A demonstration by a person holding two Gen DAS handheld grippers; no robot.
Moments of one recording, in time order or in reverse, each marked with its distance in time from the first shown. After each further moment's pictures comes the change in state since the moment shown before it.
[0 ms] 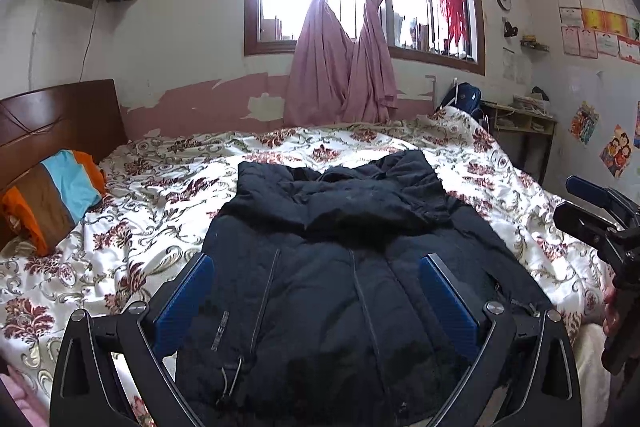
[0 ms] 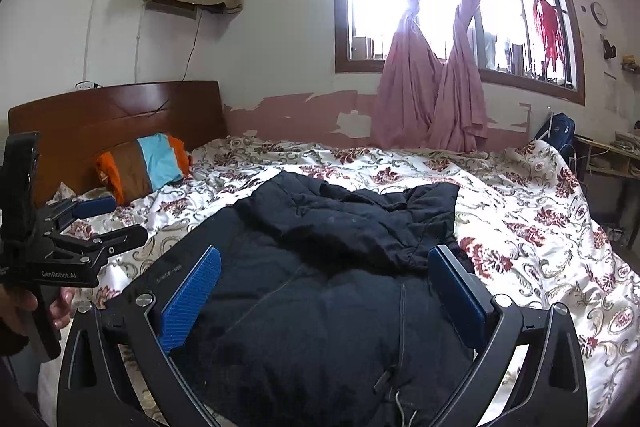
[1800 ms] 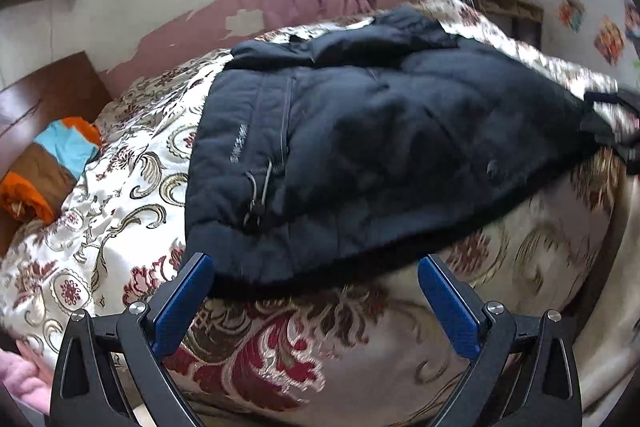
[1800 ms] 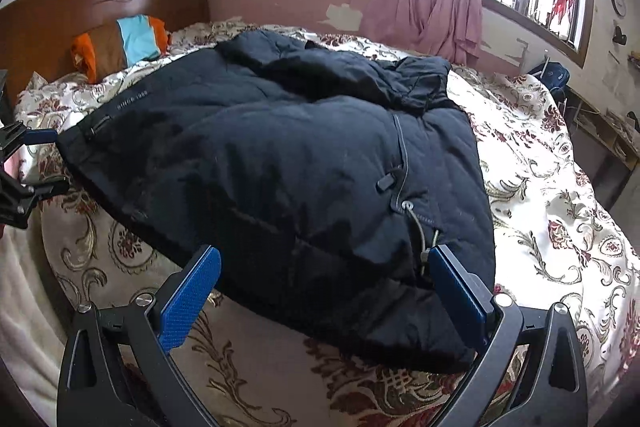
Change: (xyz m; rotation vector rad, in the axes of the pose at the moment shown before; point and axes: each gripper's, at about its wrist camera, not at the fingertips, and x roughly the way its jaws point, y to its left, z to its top) left arm 0.015 0.038 -0.149 0.235 0.300 0.015; right arm 0.023 0.007 -0.129 -0.106 0.359 -0.117
